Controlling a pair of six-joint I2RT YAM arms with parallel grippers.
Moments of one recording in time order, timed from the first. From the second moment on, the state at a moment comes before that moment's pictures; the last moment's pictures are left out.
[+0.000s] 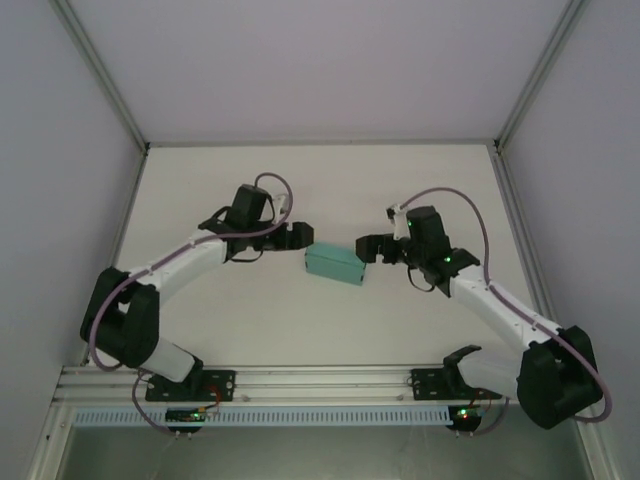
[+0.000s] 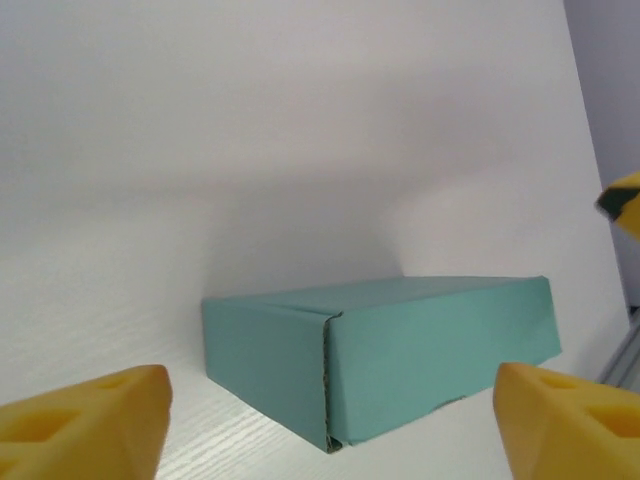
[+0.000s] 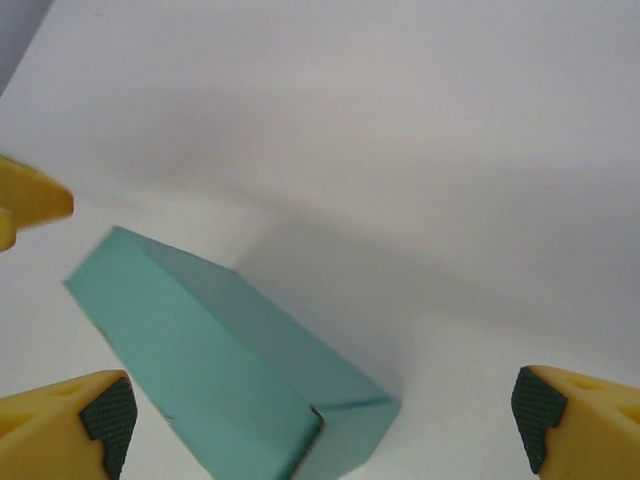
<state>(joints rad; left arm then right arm) -0.51 1.47 1.01 -0.33 0.42 -0.50 0.43 1.15 0.75 -0.26 -0.24 0.27</state>
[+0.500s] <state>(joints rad) -0.30 1.22 0.89 -0.50 0.08 -0.46 0.64 1.54 1.18 -0.66 -0.16 -0.49</state>
